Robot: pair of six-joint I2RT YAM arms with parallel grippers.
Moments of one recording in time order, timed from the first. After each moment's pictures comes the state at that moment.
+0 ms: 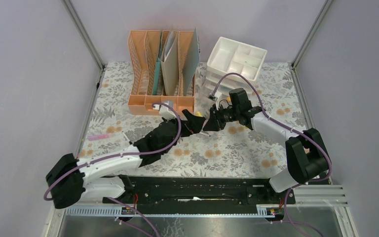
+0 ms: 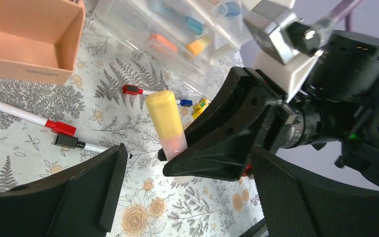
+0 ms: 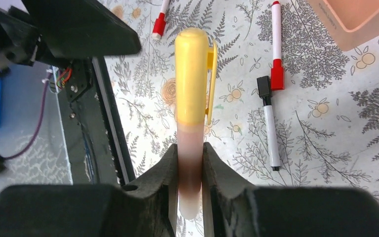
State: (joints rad) left arm -0.98 1.20 0.66 0.31 -0.44 -0.92; right arm 0.46 1.53 0.93 -0.14 -0.85 0.01
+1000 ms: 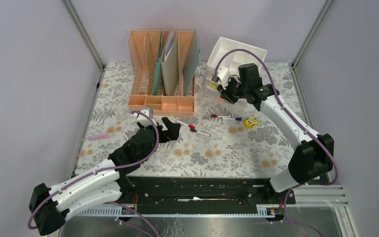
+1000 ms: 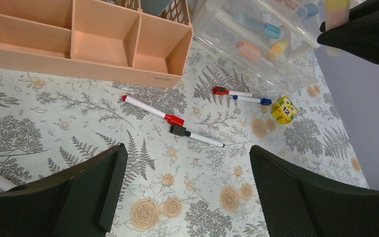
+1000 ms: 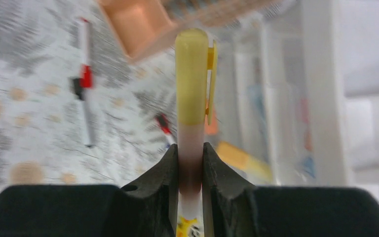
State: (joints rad) left arm -0.88 0.77 0.50 -0.02 -0.48 -0.68; right arm 0.38 1.49 1.32 -0.49 -0.44 -0.57
